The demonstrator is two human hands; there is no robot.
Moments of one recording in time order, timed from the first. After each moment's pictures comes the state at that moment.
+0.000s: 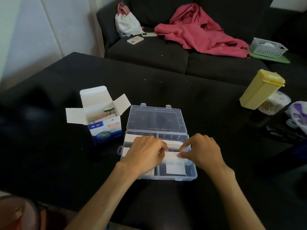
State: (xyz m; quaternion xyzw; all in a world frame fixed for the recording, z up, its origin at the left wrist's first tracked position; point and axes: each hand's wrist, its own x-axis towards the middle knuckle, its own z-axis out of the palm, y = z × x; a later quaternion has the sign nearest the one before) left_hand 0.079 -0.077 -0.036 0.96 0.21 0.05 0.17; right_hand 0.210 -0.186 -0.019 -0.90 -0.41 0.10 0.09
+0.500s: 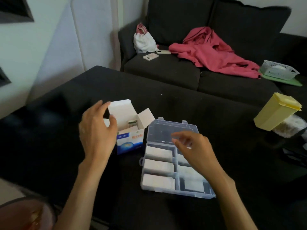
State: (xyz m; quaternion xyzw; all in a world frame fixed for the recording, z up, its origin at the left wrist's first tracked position) left_hand -0.016 0.009 0.018 0.71 0.55 0.41 0.15; right_hand 0.161 -0.138 0.014 -0.82 -0.48 0.09 0.31
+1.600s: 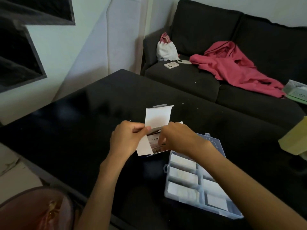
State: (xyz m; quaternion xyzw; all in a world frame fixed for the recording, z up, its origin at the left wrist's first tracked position) left_hand -0.044 0.027 0.010 0.73 0.48 0.32 0.38; right_hand 0.098 -0.032 0.058 -0.69 -0.72 0.04 -0.07
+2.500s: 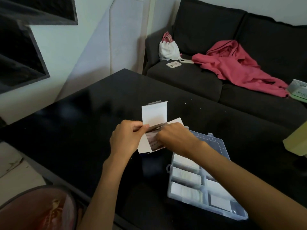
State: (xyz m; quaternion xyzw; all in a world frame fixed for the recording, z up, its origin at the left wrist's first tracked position) left_hand -0.046 0.032 0.008 0.72 0.52 0.32 0.33; right_hand 0.102 -0.017 0.036 -0.57 -0.81 -0.12 -0.11
